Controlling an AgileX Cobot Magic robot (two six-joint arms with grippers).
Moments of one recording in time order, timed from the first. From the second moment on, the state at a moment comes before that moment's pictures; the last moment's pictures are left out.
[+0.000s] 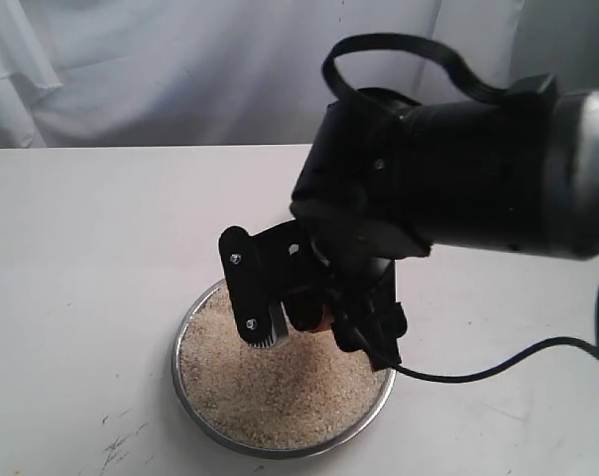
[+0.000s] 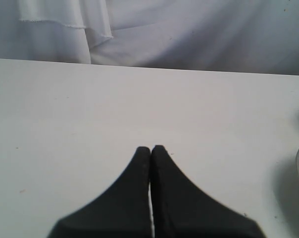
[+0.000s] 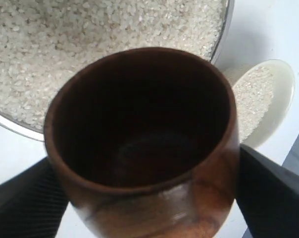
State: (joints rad) left arm 0.03 0.00 0.00 -0.01 0.33 -0.02; right arm 1.03 1.75 -1.26 -0.53 0.94 -0.66
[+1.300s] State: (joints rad) left arm 0.03 0.00 0.00 -0.01 0.33 -0.02; right arm 1.05 1.94 -1.34 -0.79 1.21 -0.50
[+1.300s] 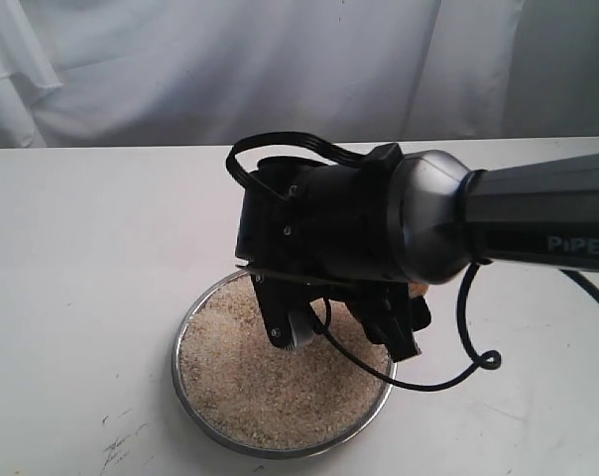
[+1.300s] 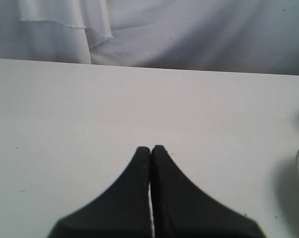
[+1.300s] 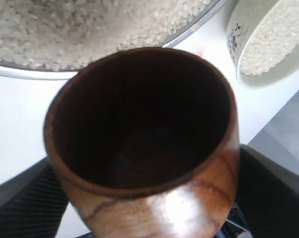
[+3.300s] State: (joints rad) left arm 0.03 0.00 0.00 -0.01 0.33 -0.02; right arm 1.10 2.06 -1.34 -0.98 1.21 -0.35
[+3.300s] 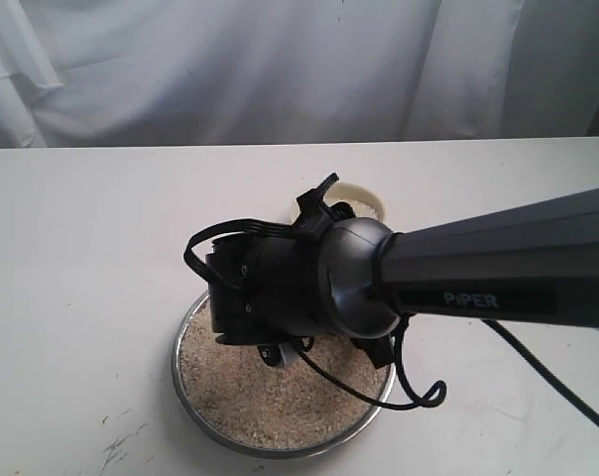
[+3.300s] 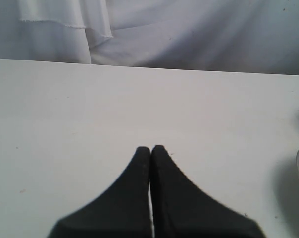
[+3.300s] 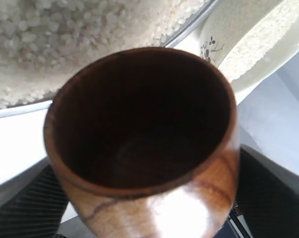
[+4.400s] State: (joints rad) left arm 0.03 0.00 0.00 -0.01 0.33 -0.02; right arm 1.20 2.15 -1.35 -0.99 1.23 -0.35
